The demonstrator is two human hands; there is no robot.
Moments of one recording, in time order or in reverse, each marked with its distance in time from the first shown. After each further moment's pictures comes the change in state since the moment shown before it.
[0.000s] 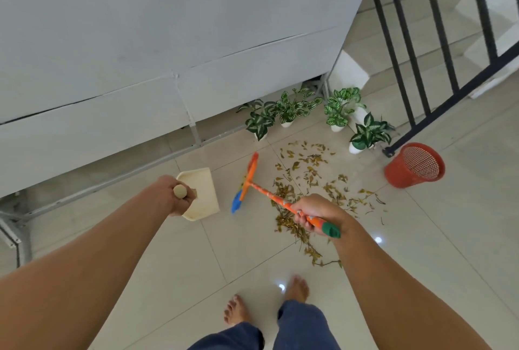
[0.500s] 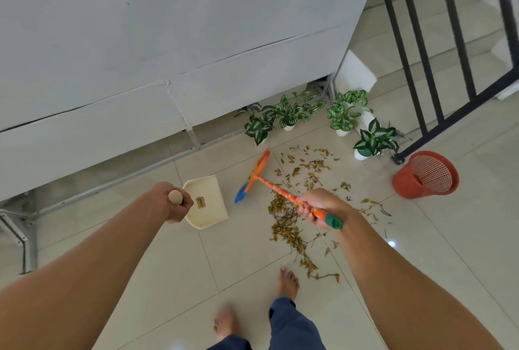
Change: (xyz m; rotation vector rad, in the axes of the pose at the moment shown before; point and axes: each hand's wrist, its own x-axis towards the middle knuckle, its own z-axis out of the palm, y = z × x) left_hand -0.038 -0.026 0.091 -0.321 0.095 -0.212; right_hand 0.037 -0.041 -0.106 0.168 -0.068 0.005
